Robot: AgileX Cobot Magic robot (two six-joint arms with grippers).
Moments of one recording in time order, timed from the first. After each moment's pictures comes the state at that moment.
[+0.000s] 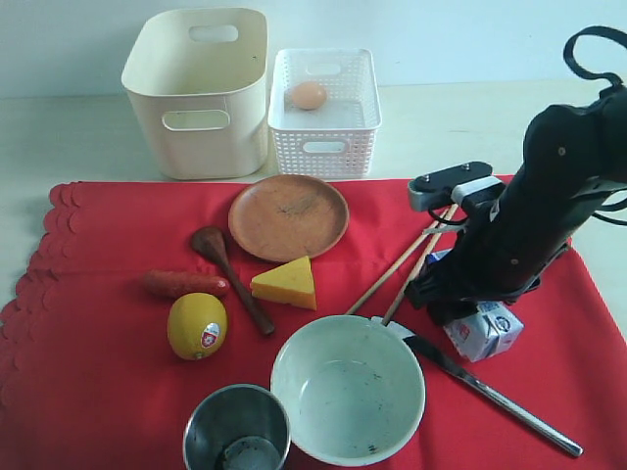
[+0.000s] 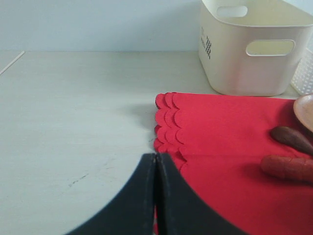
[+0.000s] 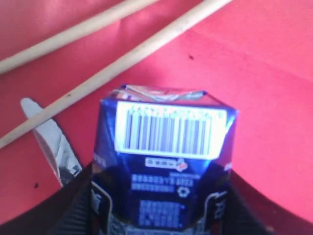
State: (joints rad) left arm -0.04 0.01 0.00 0.12 0.37 -0.11; right arm 0.41 1.76 -0.82 0.17 0.56 -0.13
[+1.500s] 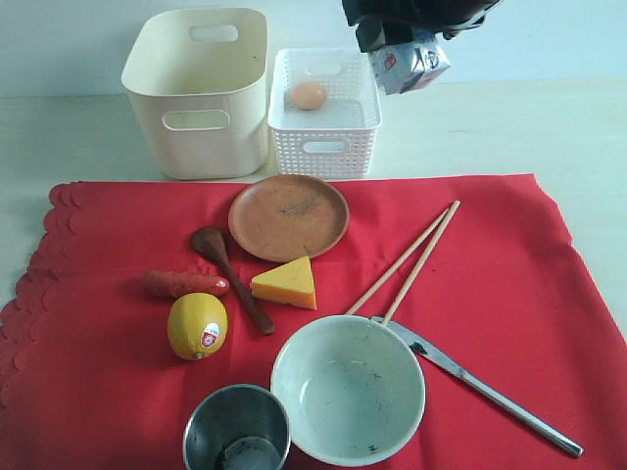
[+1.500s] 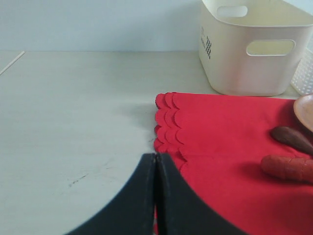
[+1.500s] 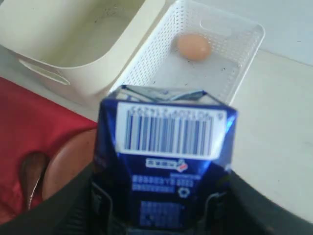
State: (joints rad) left arm -0.04 0.01 0.00 0.12 0.37 -0.11; right arm 0.41 1.71 -1.43 0.20 0.62 -0.16
